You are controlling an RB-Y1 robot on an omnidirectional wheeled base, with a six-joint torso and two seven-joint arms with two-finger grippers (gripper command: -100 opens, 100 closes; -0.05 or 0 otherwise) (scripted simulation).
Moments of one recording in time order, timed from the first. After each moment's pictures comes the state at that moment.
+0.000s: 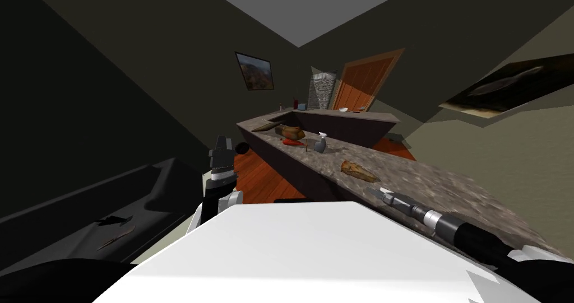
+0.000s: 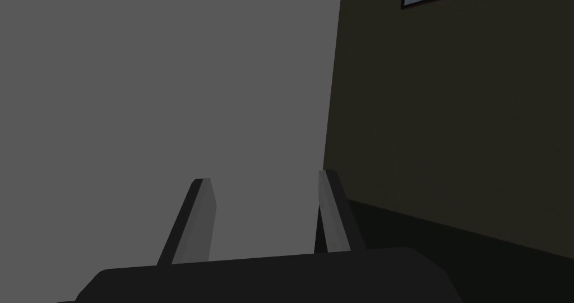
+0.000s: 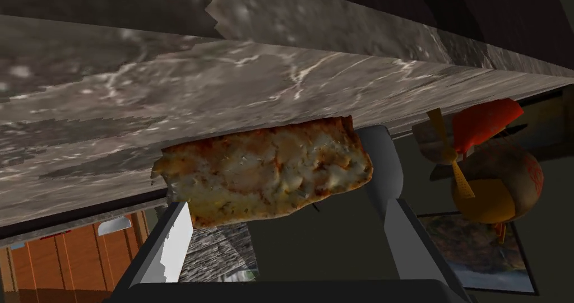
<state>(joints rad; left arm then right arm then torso) 0.53 0.04 0.07 -2.37 -0.08 -0.47 -0.17 1.00 -1.06 -0.18 -1.66 0.23 -0.53 0.15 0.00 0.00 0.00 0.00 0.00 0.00</state>
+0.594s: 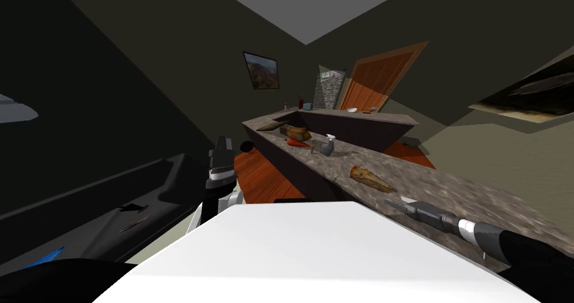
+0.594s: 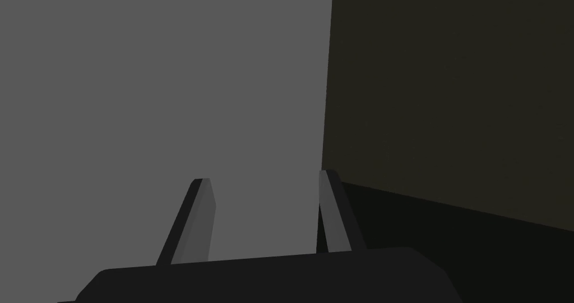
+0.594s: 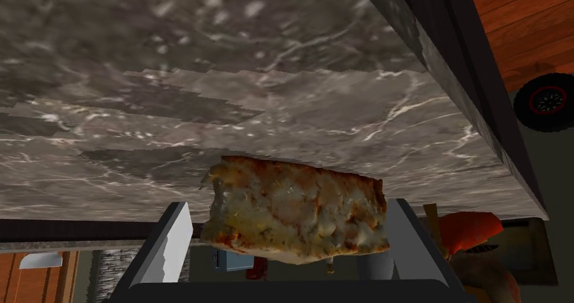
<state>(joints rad) 0.53 0.04 0.07 -2.37 -0.08 -0.47 -0.17 1.10 -1.25 -0.20 -1.53 0.30 -0.55 0.19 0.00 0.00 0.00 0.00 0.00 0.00</state>
